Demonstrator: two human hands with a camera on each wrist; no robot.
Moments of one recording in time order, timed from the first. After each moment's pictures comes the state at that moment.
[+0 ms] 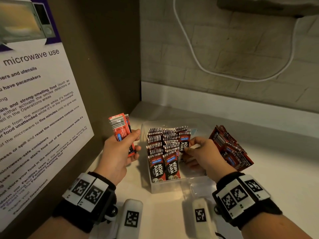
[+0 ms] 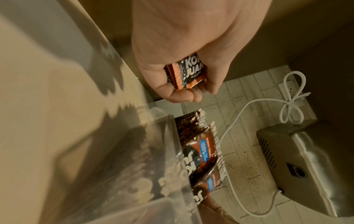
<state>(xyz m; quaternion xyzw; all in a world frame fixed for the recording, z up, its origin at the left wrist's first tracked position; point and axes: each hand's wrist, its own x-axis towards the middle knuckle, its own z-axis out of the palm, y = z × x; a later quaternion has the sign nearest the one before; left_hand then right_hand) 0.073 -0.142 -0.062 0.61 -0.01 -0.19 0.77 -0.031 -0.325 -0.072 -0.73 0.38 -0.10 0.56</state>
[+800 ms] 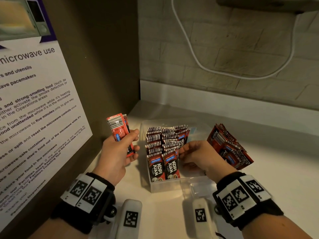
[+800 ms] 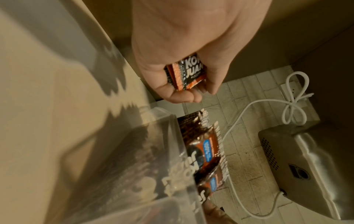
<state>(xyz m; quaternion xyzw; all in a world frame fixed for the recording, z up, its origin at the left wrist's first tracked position) 0.072 -0.142 -0.065 0.61 0.01 -0.19 0.77 -0.033 -0.324 -0.076 -0.74 0.32 -0.03 0.60</state>
